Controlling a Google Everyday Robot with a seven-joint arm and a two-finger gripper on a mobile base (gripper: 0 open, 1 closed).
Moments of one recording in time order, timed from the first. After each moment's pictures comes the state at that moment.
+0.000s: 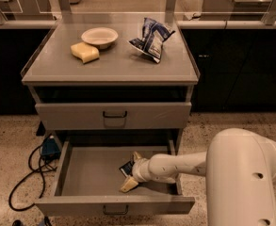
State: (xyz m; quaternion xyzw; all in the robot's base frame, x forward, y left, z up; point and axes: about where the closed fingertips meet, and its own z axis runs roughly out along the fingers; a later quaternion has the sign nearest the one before) arm 0.614 0.027 0.344 -0.55 0.75 0.13 0.35
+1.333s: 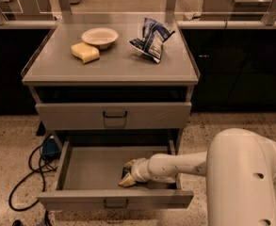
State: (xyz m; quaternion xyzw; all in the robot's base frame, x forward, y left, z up) arm 0.613 0.027 0.343 -0.55 0.75 0.13 0.35
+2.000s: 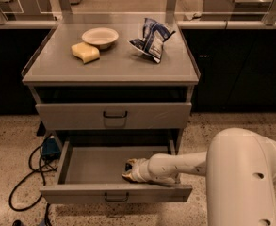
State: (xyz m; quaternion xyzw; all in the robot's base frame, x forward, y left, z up) arm 0.614 0.027 0.345 -0.55 0.75 0.13 0.35
